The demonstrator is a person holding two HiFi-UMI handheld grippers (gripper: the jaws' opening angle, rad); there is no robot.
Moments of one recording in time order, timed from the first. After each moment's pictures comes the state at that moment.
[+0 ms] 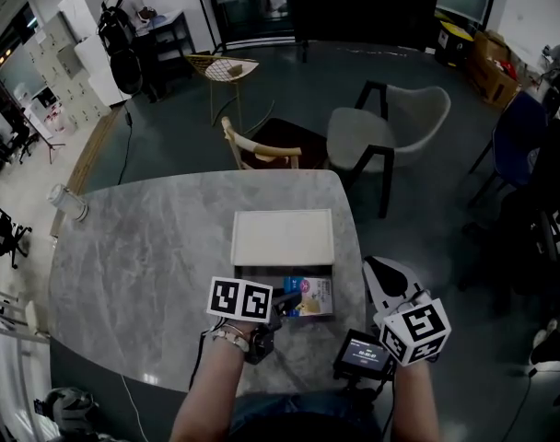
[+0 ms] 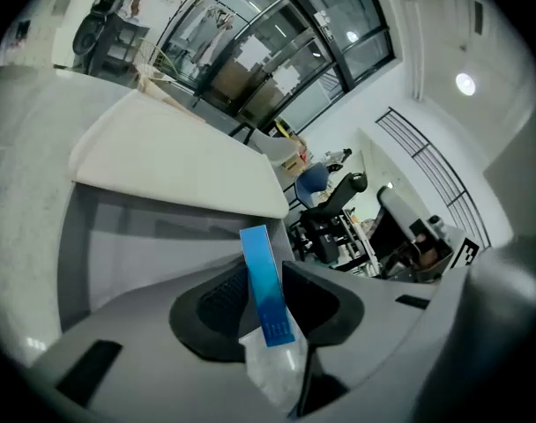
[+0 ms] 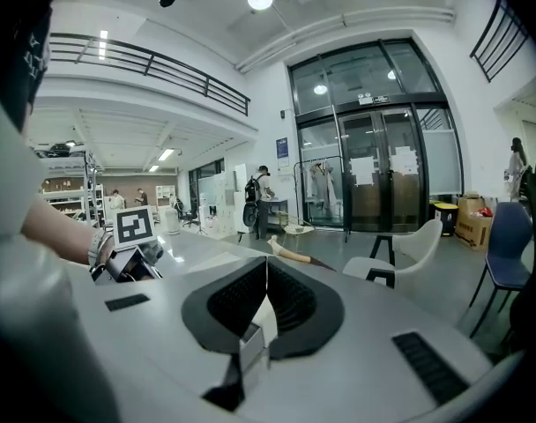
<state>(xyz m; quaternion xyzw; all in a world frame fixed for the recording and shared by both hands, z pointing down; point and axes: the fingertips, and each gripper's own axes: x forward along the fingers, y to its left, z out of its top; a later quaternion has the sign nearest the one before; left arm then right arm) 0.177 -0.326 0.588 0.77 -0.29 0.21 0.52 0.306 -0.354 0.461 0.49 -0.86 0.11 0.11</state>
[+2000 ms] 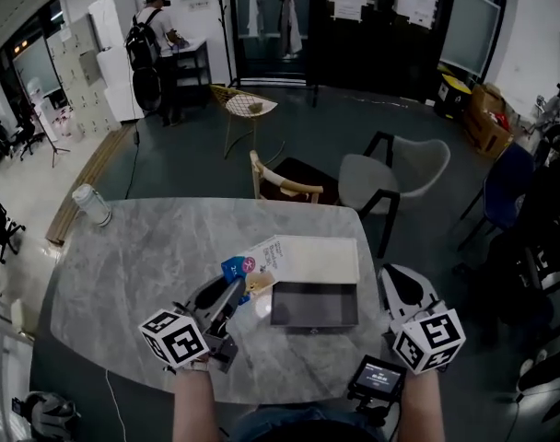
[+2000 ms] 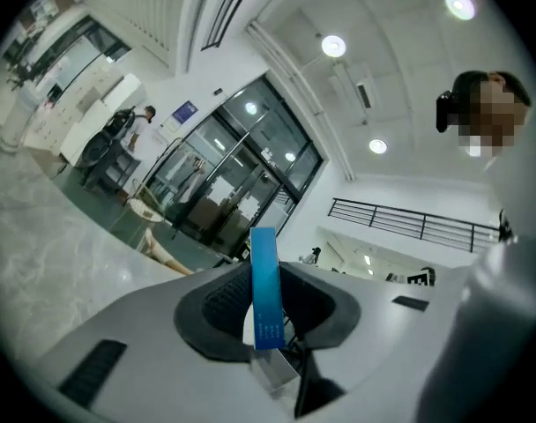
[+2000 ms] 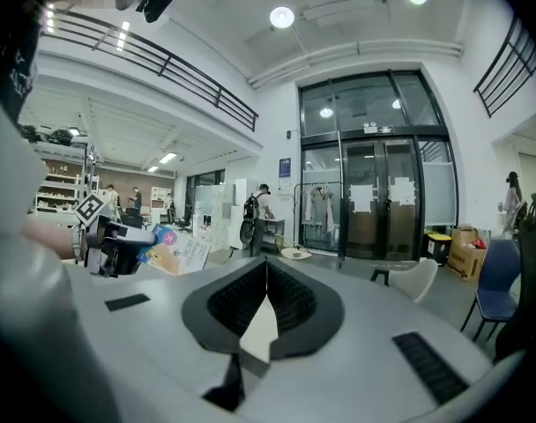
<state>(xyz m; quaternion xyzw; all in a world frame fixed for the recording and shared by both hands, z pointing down) -0.018 -0.330 0.397 0.86 -0.41 -0.12 0.28 0.249 -0.333 0.363 0.51 -0.85 0.04 0.09</state>
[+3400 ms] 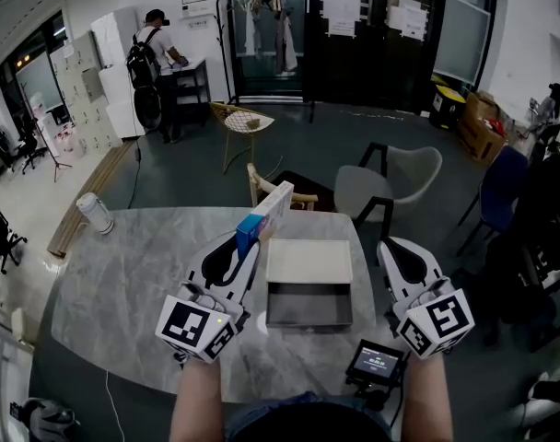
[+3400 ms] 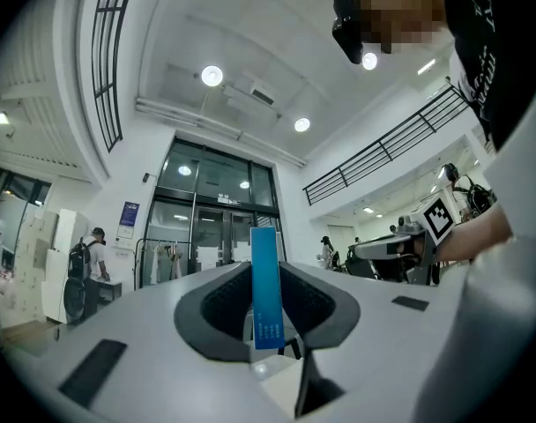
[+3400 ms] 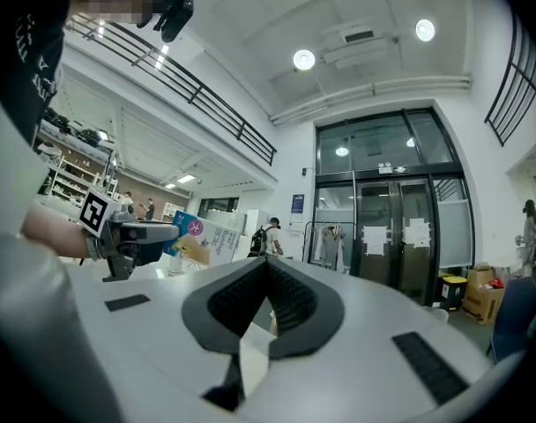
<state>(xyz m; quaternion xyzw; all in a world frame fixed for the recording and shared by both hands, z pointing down) 0.031 -0.329 0.279 0.88 -0.46 -0.07 -0.09 0.240 -0.324 0.288 0.48 -0.88 -0.07 0.01</state>
